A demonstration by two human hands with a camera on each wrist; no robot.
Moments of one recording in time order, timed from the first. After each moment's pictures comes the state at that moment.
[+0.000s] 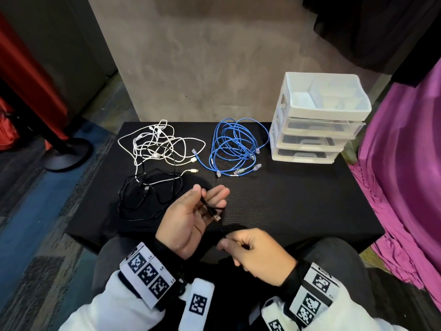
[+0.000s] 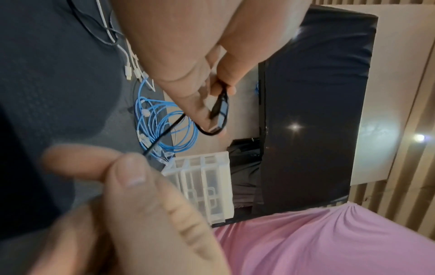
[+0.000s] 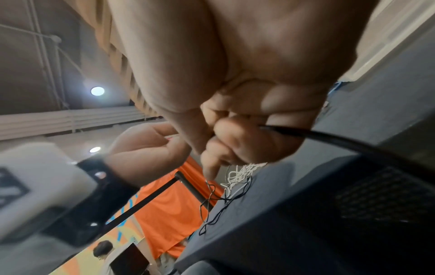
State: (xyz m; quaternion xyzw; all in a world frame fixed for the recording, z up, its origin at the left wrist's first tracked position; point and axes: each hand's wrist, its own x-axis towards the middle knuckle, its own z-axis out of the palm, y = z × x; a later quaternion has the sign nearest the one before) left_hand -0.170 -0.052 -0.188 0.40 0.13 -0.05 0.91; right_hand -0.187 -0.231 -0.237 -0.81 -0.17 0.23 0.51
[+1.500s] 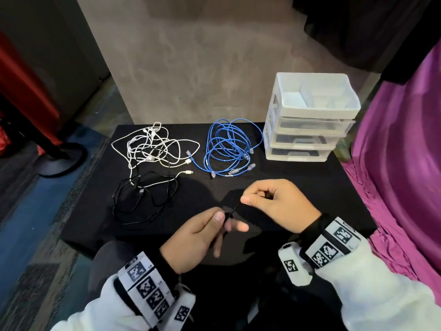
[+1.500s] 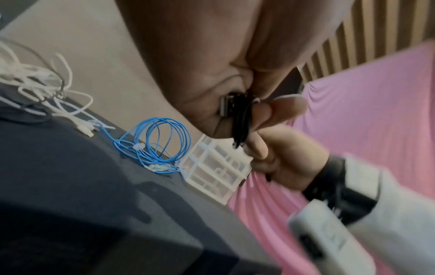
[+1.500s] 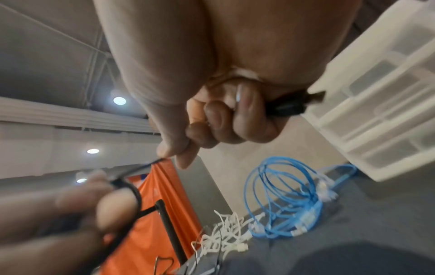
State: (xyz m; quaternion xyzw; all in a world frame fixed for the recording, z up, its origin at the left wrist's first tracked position) left_hand -0.197 -0.059 -0.198 0.74 -0.13 -0.13 0.64; right_hand -0.118 -0.277 -0.191 -0.83 -0.20 0.08 0.52
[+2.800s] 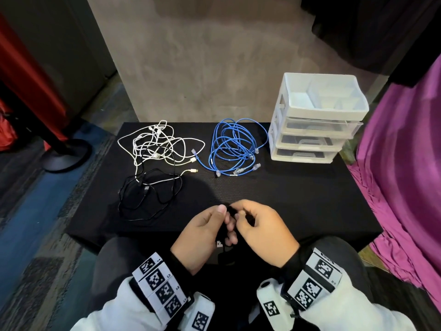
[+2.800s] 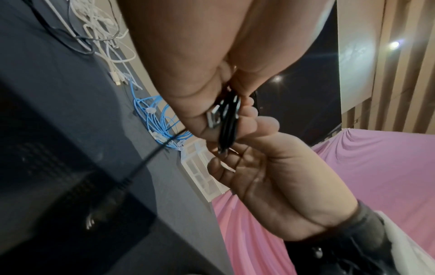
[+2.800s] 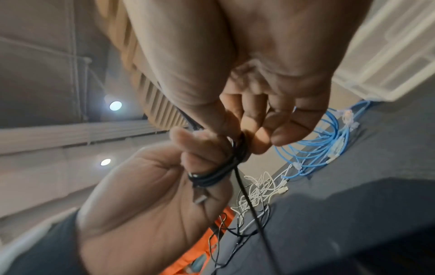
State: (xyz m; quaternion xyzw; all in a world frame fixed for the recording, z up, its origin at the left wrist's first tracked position) left_hand -0.194 -0.072 -0.209 0.63 0.06 -0.11 0.76; right_hand -0.163 -0.232 -0.227 -0.84 -0.16 0.04 0.51
